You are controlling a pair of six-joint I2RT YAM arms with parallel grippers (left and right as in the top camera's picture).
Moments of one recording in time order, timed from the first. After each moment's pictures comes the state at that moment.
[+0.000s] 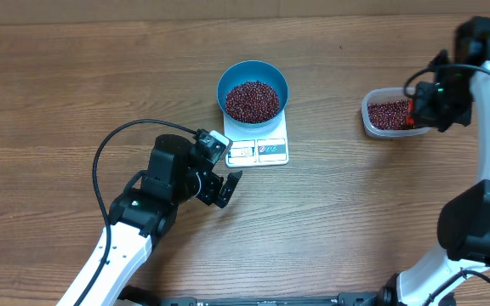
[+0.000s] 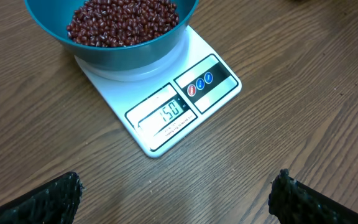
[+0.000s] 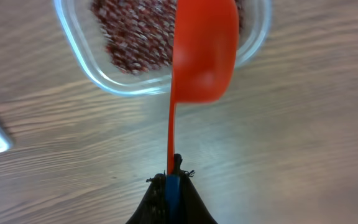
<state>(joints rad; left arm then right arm) -0.38 1.14 0.71 -0.34 0.24 0.13 -0.16 1.89 1.85 -1.50 0.02 0.08</state>
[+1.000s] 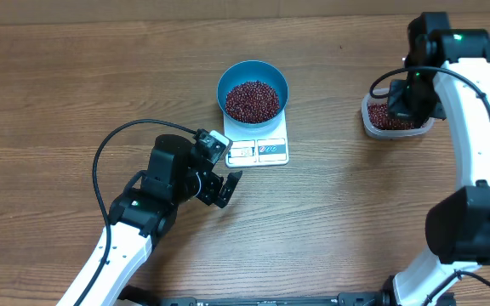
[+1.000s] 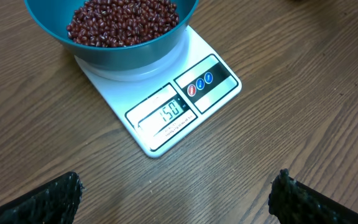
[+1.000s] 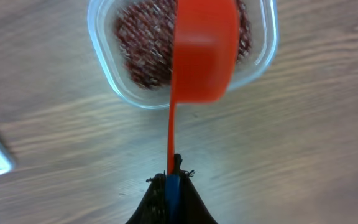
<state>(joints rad) -0.38 1.14 0.71 -0.34 0.24 0.13 -0.04 1.87 1.85 -1.45 0.11 0.19</state>
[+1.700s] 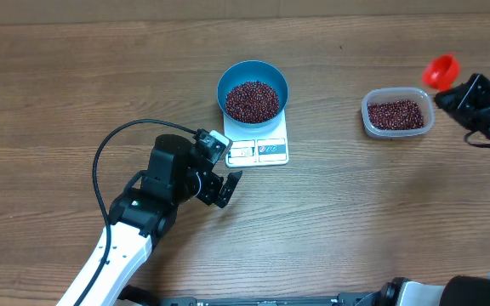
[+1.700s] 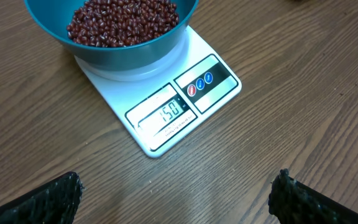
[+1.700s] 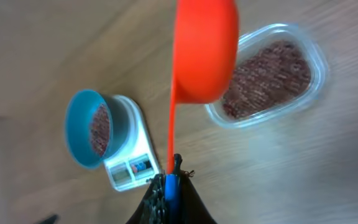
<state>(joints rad) -0.38 1.14 0.71 -0.34 0.24 0.13 -0.41 1.50 1.62 -1.21 -0.55 0.19</state>
